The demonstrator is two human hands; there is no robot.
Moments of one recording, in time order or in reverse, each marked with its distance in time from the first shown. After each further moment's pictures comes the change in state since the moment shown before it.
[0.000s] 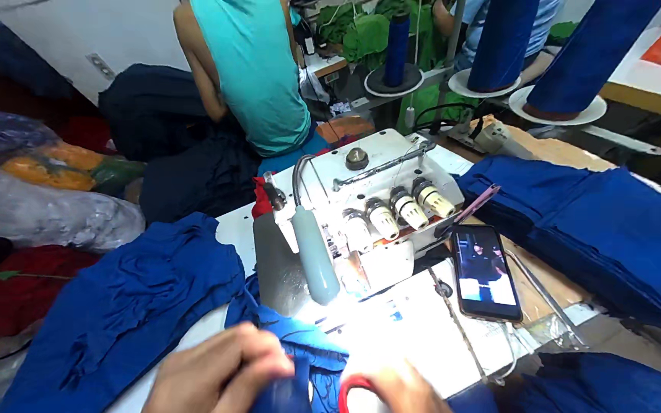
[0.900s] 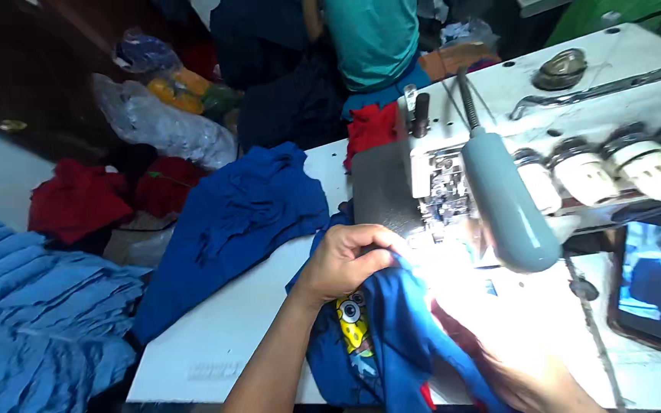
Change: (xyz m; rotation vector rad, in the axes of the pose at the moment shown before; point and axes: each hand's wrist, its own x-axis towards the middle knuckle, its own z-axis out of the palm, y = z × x) left_hand 0.011 -0.081 0.035 -0.520 0.092 -0.031; right_hand 0.042 0.044 0.023 0.875 -0.139 0.730
